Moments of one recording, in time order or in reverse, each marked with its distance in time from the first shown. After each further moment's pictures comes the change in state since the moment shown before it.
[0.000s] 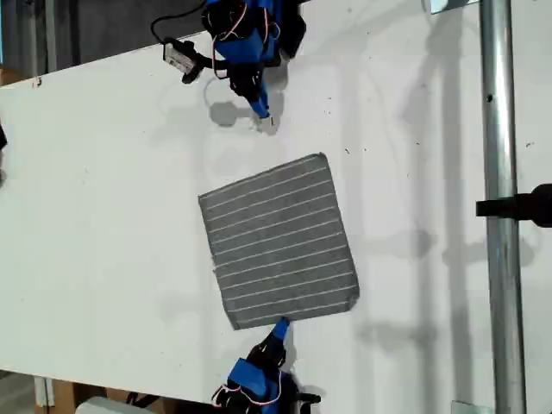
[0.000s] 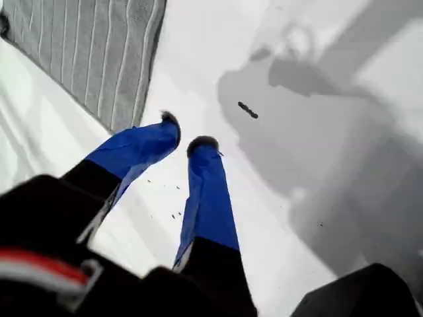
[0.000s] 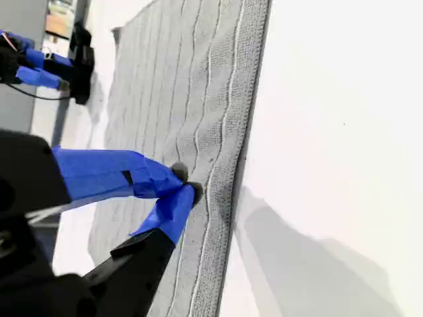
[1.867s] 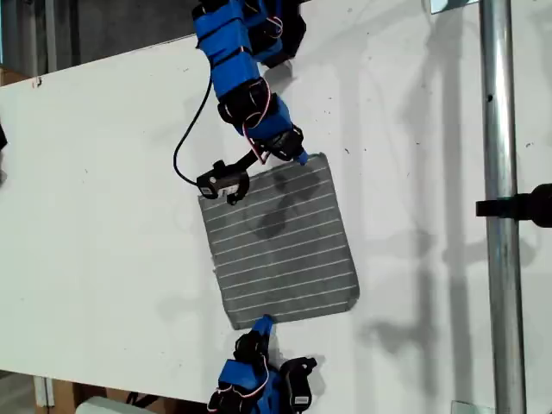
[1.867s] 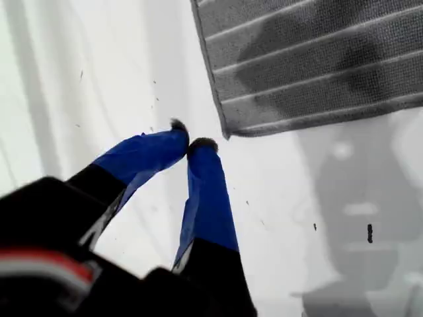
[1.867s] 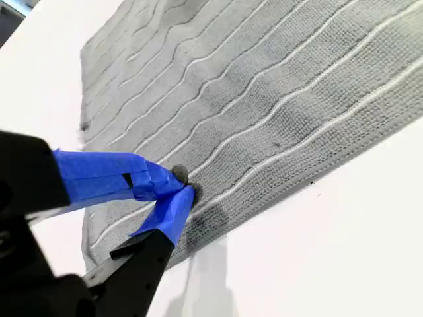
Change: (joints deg) arm 0 -14.6 0.1 0.2 0.0 -35.2; arm 1 -22.2 -92.6 -78.0 -5.1 -33.6
